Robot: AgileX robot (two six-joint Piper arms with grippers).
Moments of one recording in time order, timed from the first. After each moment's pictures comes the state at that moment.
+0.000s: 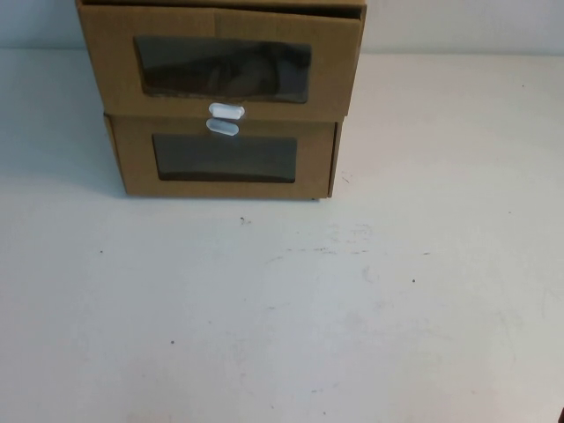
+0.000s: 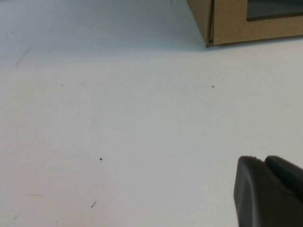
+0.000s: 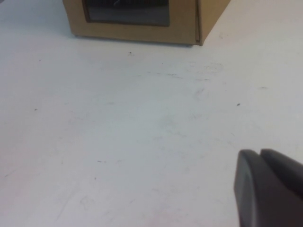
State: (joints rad) right arm 0.22 -0.01 -0.09 0.55 0.56 -0.44; left arm -0.10 -0.01 0.03 0.02 0.39 0.07
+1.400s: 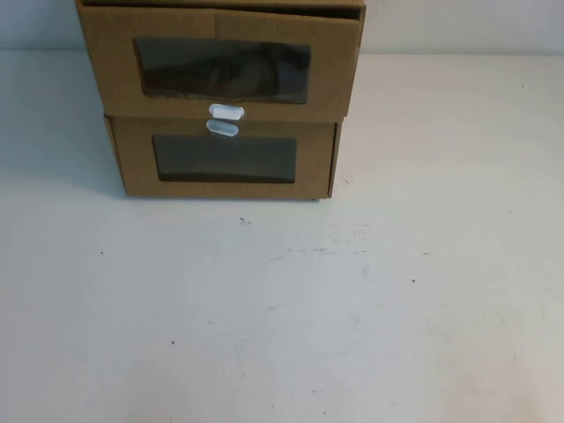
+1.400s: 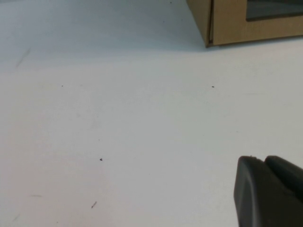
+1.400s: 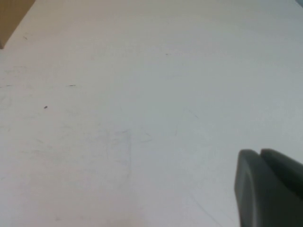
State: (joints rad) right arm -0.01 -0.01 0.02 -0.03 0.40 -0.01; left arm -0.10 -0.01 0.03 0.02 0.39 0.07
